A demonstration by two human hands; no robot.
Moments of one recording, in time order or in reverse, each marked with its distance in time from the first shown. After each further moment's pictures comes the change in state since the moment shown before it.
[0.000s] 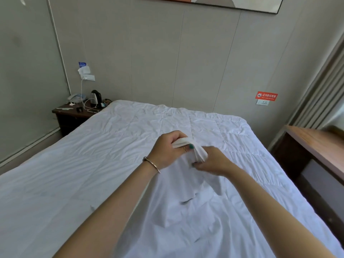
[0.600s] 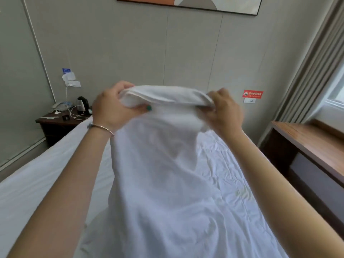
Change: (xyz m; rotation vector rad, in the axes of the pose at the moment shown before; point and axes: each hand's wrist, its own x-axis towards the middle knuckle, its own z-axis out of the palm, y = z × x) left_hand 0.060 0.053 -0.114 0.447 0.353 0.054; right_hand 0.016 -0.056 -0.092 -0.291 0.812 -0.104
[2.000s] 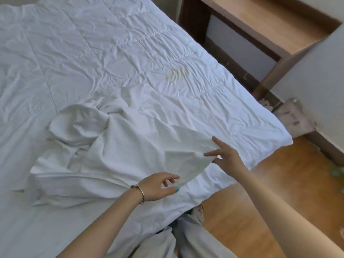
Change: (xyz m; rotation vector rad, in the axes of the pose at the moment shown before) left_hand -0.401 -0.024 0.172 -0.141 -1.866 -0.071; right_hand -0.451 0.129 -0.068 0.335 -0.488 1.292
